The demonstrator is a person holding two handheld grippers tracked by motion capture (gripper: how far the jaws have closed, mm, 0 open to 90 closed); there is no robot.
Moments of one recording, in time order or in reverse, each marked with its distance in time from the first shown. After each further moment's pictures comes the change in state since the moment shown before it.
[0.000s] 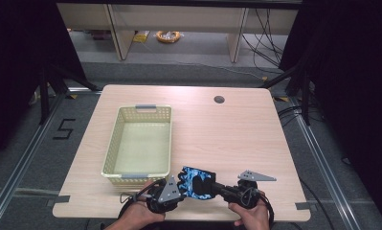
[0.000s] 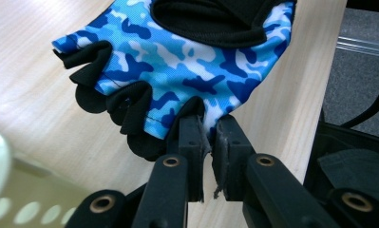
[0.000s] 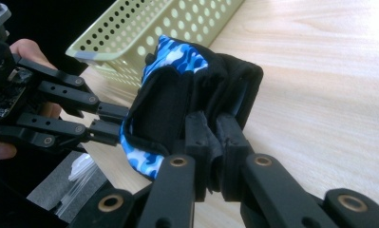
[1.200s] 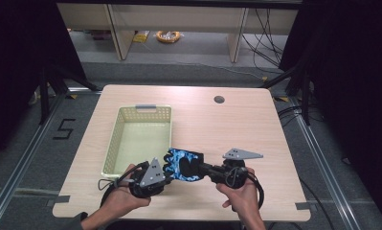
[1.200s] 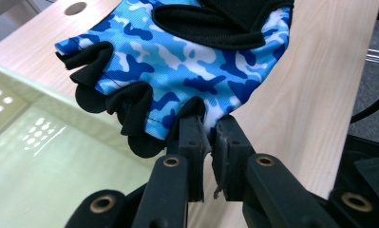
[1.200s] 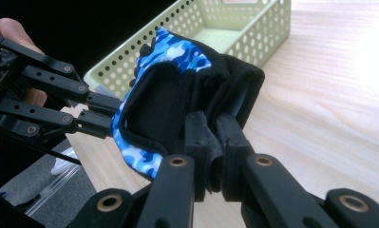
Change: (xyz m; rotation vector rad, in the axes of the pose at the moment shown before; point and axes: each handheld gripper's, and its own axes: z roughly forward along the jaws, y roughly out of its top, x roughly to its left) left arm 0.038 0.022 -0.056 -0.035 0.098 0.003; right arm 0.041 0.068 0.015 0.020 0.009 -0.115
